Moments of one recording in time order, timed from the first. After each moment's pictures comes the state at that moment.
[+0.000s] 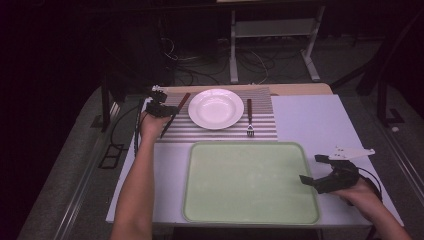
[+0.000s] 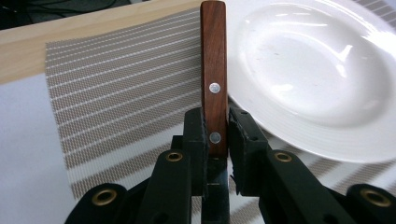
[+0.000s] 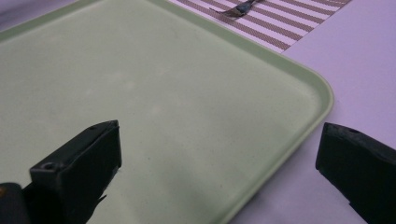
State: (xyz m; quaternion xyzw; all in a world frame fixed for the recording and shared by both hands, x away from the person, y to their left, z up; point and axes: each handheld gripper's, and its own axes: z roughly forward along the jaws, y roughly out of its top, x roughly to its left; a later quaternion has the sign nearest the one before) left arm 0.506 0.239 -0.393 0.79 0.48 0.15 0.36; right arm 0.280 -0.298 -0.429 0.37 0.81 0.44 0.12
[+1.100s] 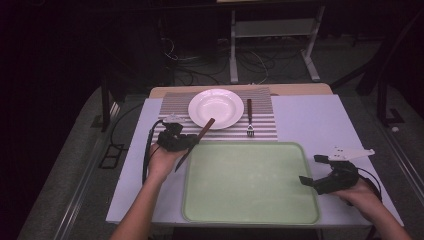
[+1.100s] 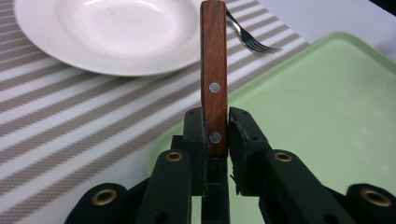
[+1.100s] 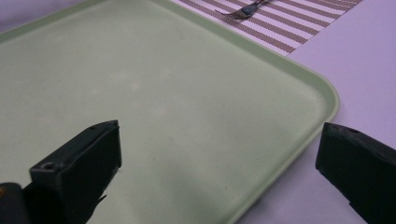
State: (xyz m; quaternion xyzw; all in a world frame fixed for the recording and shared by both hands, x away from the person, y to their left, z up) left arm 0.372 0.178 -0.385 0.81 0.40 0.09 0.41; right arm 0.279 -0.296 -0.428 0.36 0.81 0.45 0.12
